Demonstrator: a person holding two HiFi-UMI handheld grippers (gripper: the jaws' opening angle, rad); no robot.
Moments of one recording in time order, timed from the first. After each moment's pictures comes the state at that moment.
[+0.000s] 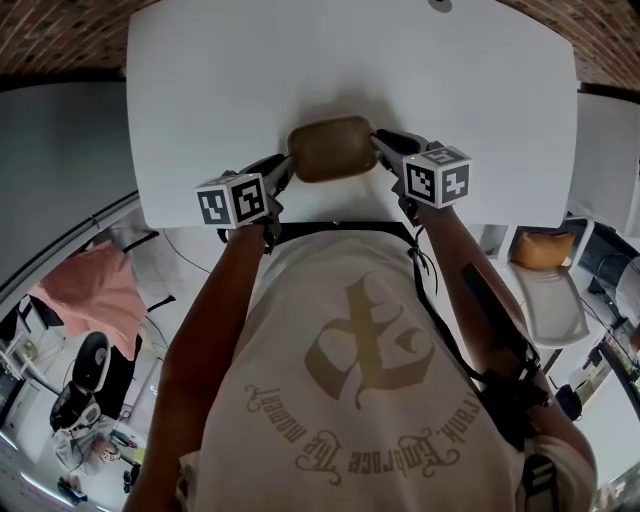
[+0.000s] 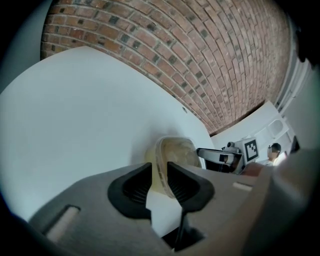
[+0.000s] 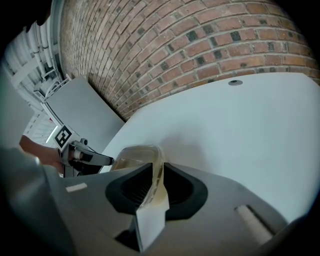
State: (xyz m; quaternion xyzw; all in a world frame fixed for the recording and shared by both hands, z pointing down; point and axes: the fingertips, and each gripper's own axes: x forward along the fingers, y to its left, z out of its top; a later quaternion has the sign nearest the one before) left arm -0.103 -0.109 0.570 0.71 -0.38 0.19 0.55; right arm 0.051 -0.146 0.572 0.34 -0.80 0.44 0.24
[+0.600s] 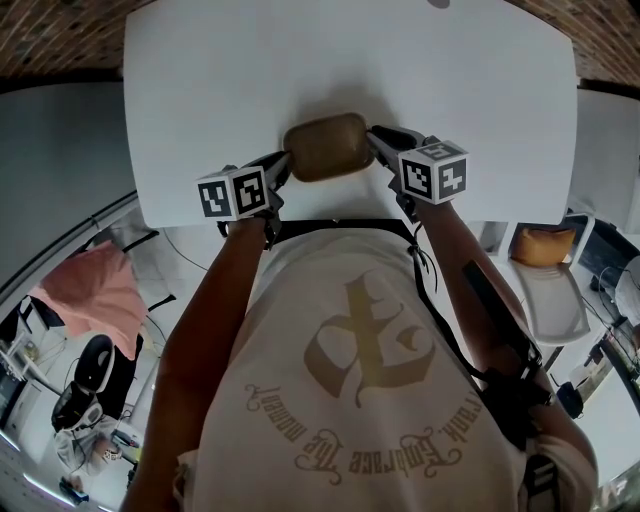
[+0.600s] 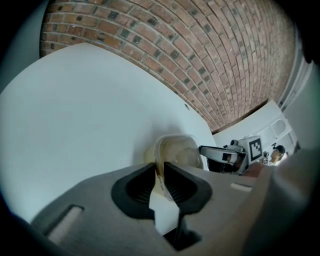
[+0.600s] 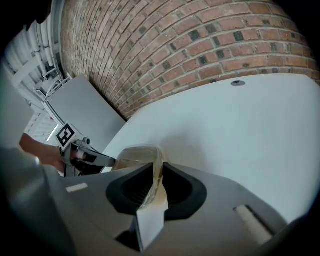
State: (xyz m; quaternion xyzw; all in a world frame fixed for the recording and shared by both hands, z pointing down) left arm -0.098 -0.111 0.577 0.70 -0.38 0.21 0.56; right arm 0.048 -0.149 0.571 0.33 -0.80 0.44 0.24
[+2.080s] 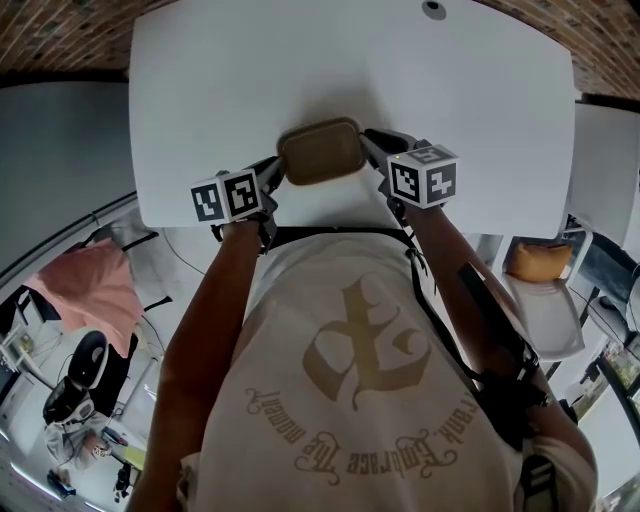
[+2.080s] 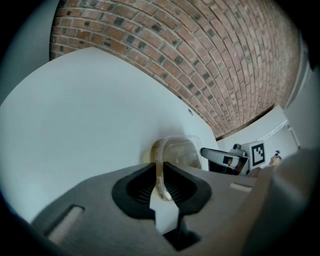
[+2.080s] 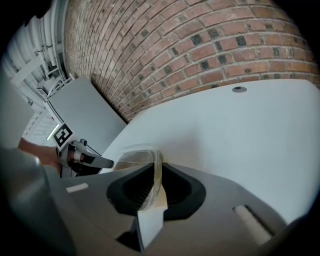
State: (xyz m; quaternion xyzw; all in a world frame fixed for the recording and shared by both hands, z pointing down) left arm -0.096 -0.112 0.567 0.68 -0.42 0.20 0.57; right arm 0.052 -0.157 0.563 0.33 -0.81 0.42 0.24
